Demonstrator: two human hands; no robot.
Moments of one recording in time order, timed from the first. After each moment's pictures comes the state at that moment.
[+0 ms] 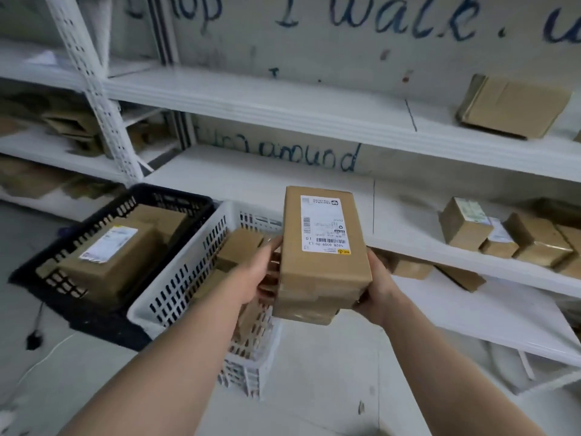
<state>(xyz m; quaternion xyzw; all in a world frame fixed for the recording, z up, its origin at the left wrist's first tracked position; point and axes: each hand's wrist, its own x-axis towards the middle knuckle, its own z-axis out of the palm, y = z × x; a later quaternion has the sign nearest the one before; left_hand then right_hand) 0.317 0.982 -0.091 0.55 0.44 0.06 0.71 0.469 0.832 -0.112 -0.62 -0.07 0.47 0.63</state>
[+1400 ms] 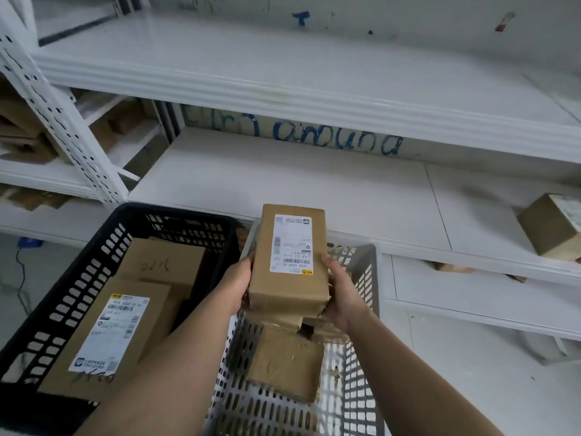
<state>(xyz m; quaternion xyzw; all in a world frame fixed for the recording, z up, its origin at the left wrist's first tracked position) 0.330 1.305 -0.181 0.47 0.52 0.04 0.71 0.447 1.152 -0.212 -0.57 0.08 0.50 0.64</state>
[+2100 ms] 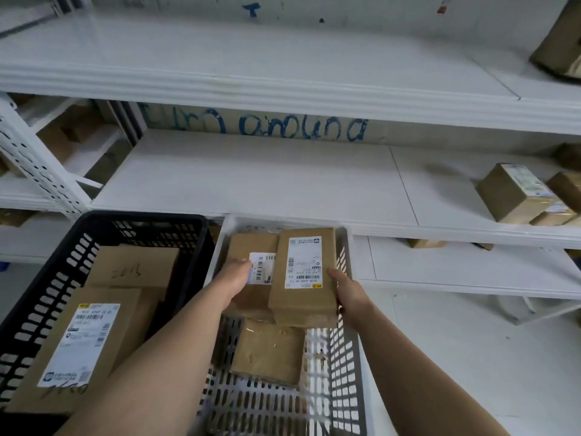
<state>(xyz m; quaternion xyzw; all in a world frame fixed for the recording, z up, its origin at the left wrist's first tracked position) 0.350 1.275 -0.195 0.67 0.48 -0.04 0.56 0.462 1.087 -0.217 -0.71 0.10 0.39 0.57</state>
